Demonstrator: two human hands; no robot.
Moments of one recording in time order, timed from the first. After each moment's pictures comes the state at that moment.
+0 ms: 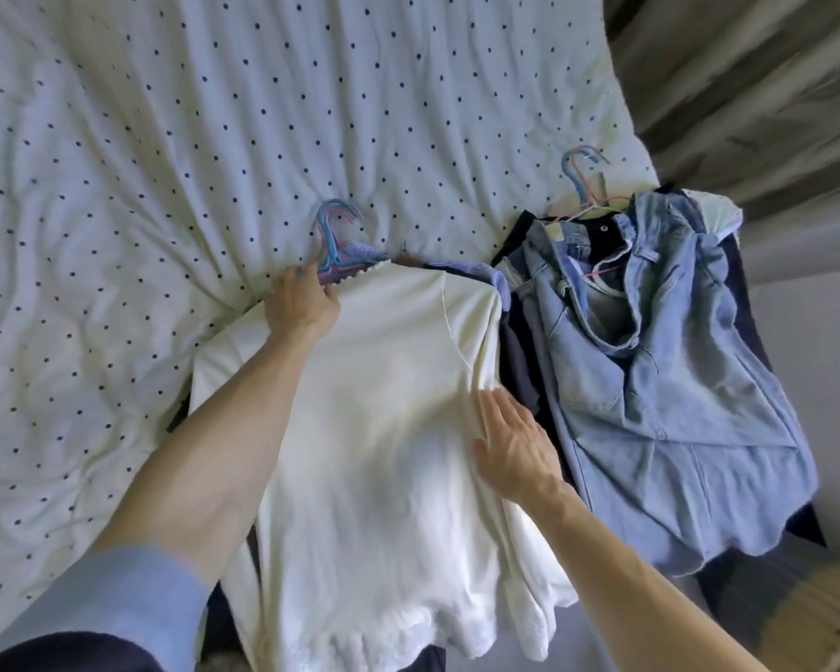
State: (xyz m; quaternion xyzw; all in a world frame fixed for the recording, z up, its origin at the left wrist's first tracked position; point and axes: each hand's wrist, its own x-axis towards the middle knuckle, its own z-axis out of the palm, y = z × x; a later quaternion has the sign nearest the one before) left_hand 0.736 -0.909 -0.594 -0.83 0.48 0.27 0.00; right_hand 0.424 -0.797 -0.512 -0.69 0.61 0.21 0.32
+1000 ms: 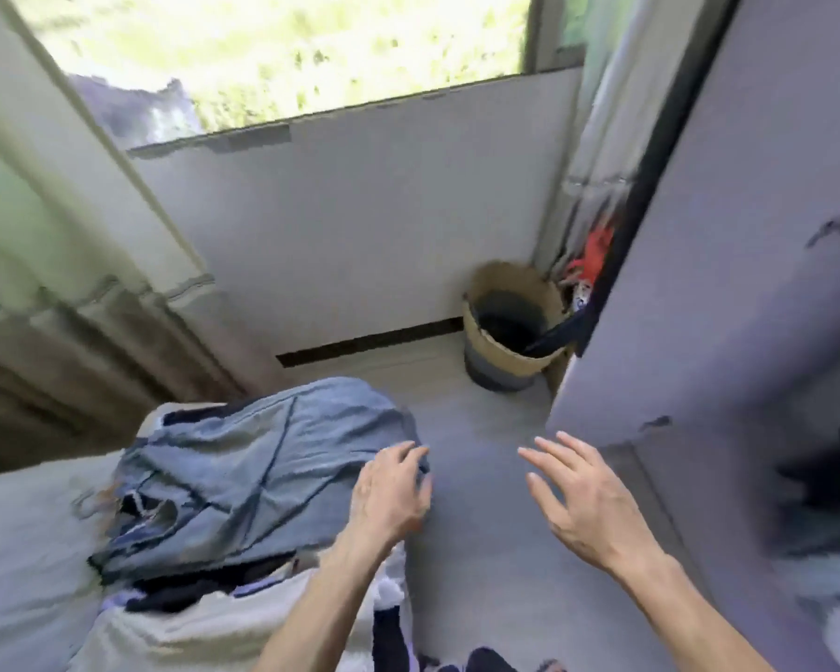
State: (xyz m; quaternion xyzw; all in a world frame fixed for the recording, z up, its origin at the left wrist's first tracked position) left_hand 0.240 -0.517 -0.274 -0.14 0.97 0.16 0.10; right_hand 0.165 -0.263 -0.274 -0.26 0.93 -0.24 0.04
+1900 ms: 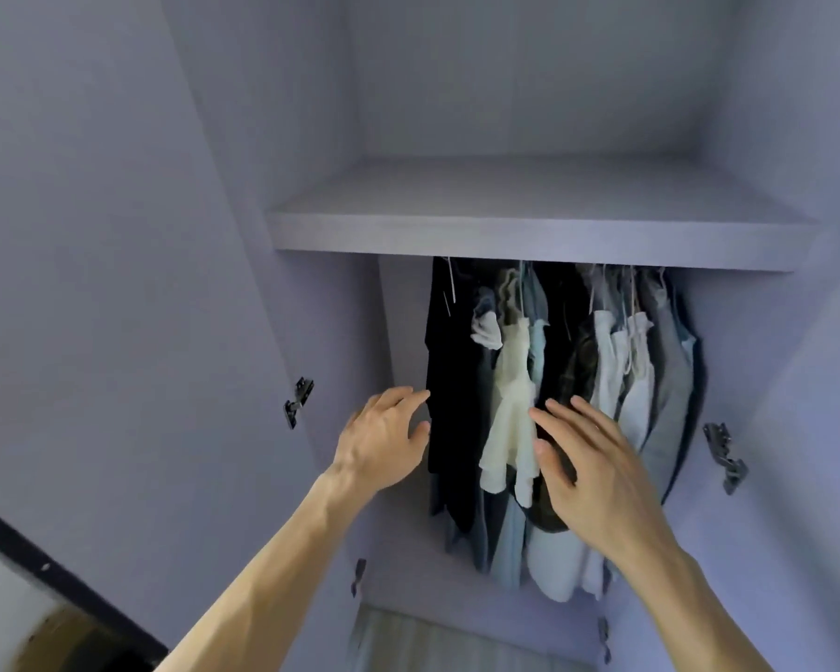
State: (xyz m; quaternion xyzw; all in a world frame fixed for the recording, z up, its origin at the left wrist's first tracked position) left_hand -0.082 -0.058 -0.097 0.49 0.85 0.19 0.02; right_hand 0.149 0.073 -0.115 0.29 0.90 -0.09 -0.31
